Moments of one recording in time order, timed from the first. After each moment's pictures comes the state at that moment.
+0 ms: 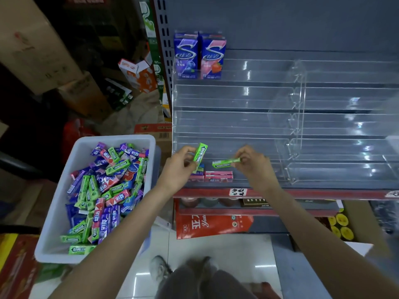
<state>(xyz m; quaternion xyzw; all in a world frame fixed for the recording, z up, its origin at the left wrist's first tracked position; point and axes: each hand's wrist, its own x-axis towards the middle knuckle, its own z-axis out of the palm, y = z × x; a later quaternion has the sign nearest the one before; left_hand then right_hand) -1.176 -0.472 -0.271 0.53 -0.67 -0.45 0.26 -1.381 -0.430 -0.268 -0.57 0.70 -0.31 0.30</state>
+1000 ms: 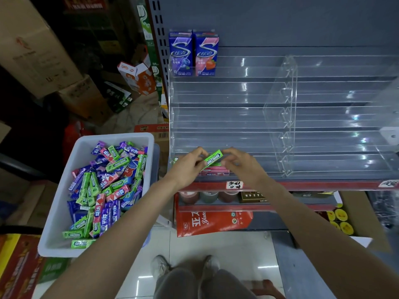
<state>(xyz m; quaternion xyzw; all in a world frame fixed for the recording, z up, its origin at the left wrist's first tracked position) -1.194 -0.461 -0.269 0.49 -0.76 -0.41 0.12 -1.377 -0.424 -0.276 -0.63 0.66 -0.21 0.35</state>
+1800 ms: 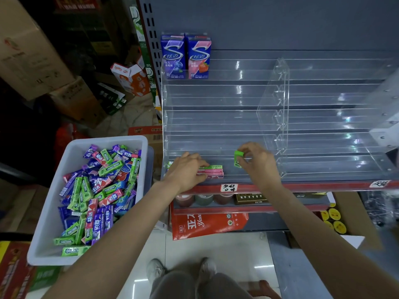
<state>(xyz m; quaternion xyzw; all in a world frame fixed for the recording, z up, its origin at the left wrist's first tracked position) -1.207 -0.468 -0.269 0.45 -0.87 -0.21 -0.03 -1.410 -0.417 -0.277 -0.63 0.70 -0.32 0.12</state>
